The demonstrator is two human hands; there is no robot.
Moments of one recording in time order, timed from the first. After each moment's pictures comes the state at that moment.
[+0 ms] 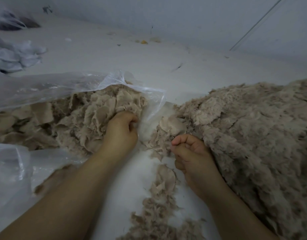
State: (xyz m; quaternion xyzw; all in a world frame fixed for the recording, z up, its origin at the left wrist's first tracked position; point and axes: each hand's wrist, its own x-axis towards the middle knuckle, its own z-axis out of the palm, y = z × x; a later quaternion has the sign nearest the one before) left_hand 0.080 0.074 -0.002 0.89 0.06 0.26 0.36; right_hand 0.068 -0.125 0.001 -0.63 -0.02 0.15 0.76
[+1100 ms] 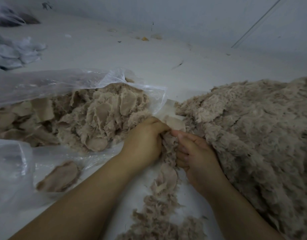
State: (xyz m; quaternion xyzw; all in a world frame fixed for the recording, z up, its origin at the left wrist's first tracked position) left_hand 0.067 0.029 0.006 0.92 -0.11 0.19 0.32; right_hand 0.066 -0.122 0.008 -0.60 0.01 0.17 0.78
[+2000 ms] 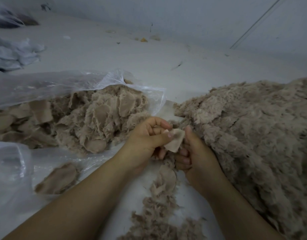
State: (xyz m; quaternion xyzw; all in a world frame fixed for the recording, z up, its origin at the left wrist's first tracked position) left_hand 0.062 0.020 0.009 0.58 -0.02 -0.01 0.81; right_hand 0.071 -0.124 0.008 -0.57 -0.05 0.21 0.79
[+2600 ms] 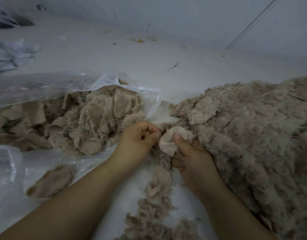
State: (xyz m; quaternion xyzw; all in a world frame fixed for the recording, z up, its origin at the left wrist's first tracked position) left_hand 0.063 0.027 0.002 0.74 0.02 0.10 0.66; right_hand 0.066 -0.126 0.004 -0.54 0.00 0.18 0.82
